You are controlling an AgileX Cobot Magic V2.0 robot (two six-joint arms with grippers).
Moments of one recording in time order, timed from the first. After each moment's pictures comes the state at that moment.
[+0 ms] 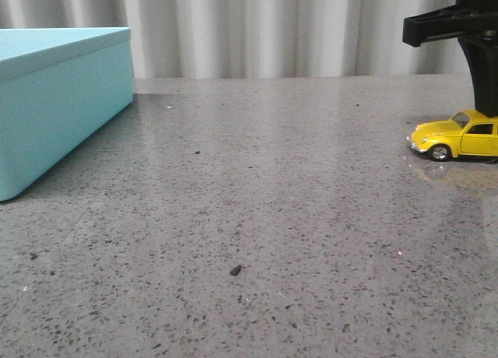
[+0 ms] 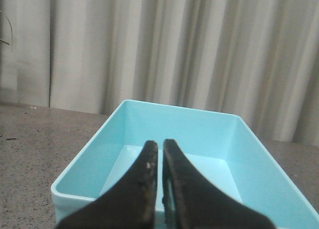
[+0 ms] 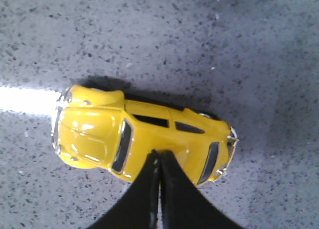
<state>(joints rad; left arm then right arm) 0.03 0.11 -0.25 0.04 0.11 -0.23 0.17 1.69 -1.43 -0.13 1.23 0.12</state>
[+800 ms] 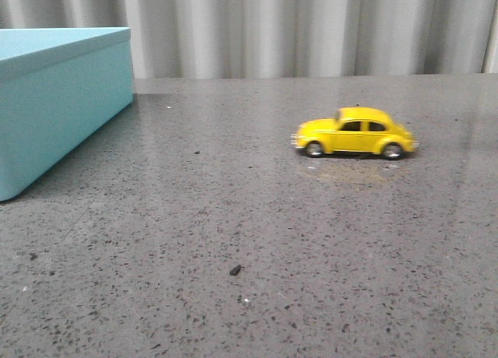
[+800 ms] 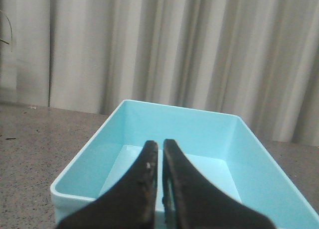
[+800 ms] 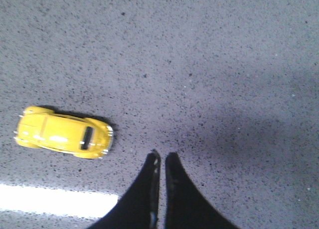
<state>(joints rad) 0.03 0.11 -0.25 0.03 0.11 -0.23 0.16 1.39 -1.55 -0.10 1.20 0.13</state>
